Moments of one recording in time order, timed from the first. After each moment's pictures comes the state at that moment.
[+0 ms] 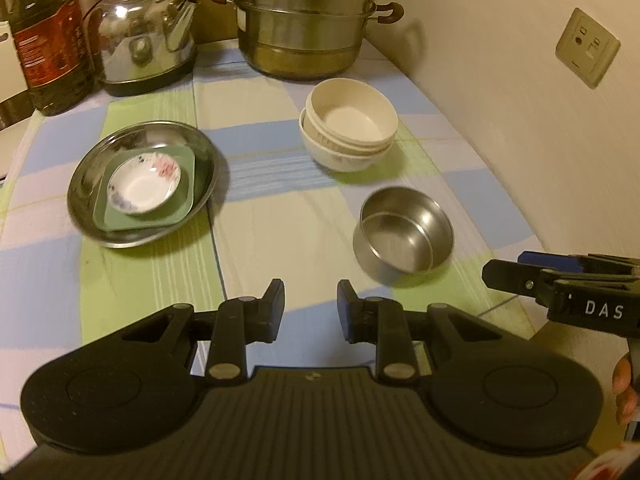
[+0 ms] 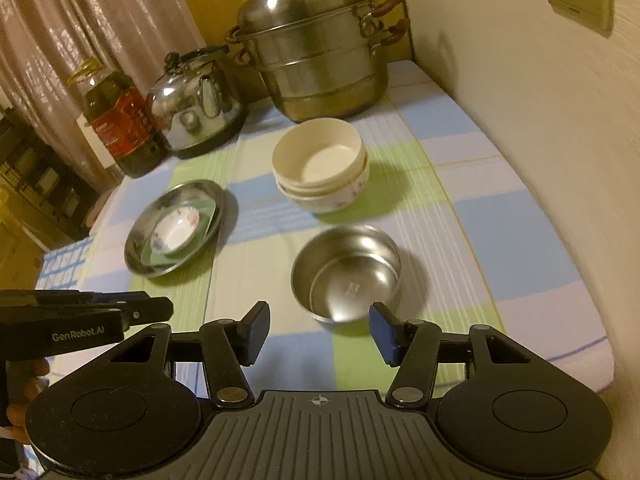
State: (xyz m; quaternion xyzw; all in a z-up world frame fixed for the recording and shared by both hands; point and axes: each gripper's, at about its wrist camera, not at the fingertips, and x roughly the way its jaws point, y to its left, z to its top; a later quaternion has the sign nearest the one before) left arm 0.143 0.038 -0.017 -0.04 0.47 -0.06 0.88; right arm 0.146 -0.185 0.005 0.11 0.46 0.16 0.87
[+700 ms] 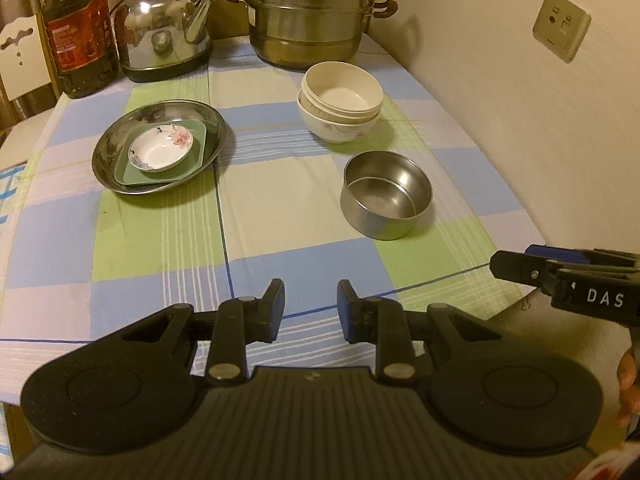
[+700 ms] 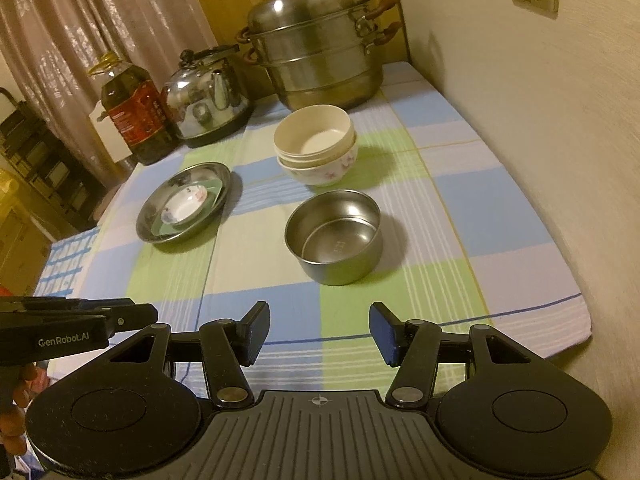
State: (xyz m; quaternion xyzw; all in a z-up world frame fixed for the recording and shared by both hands) left arm 0.071 0.011 -0.011 -0.03 0.46 -0.03 0.89; right arm 0.084 -0.214 0.007 0.10 0.44 0.17 0.87
